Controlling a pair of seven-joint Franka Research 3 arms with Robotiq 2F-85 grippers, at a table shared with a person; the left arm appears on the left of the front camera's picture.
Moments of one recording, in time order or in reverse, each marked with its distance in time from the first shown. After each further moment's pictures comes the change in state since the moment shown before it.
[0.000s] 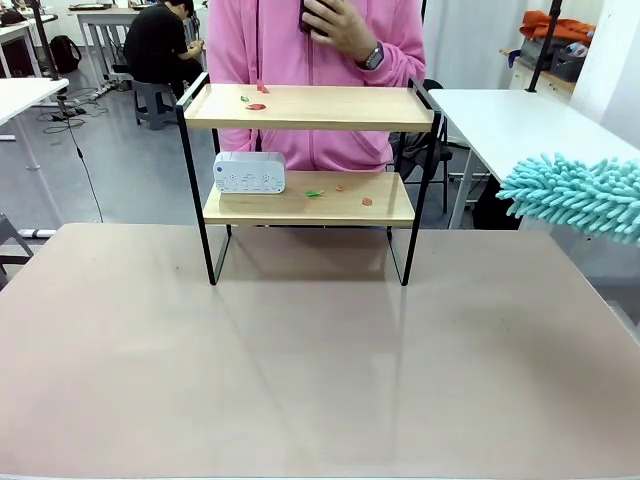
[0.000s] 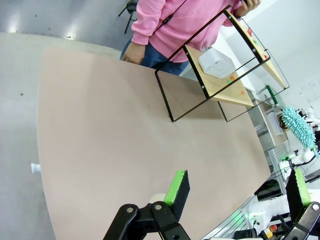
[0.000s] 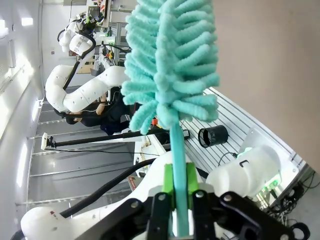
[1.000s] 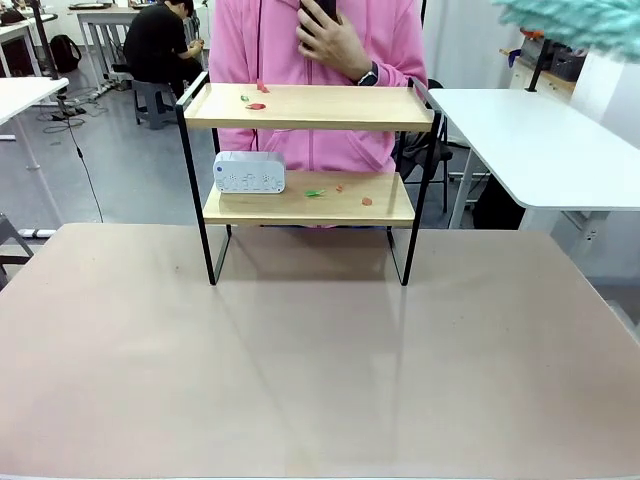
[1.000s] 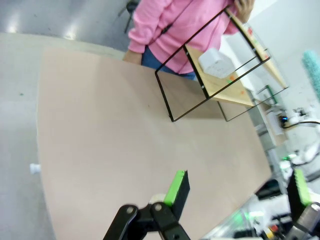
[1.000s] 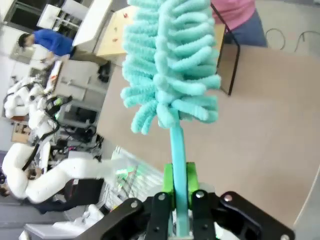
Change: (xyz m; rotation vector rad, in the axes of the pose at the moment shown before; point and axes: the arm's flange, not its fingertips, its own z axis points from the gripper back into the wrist) left arm 0.000 0.000 0.000 0.000 0.001 0.000; right arm 0.121 0.233 -0.041 -0.449 -0.421 0.151
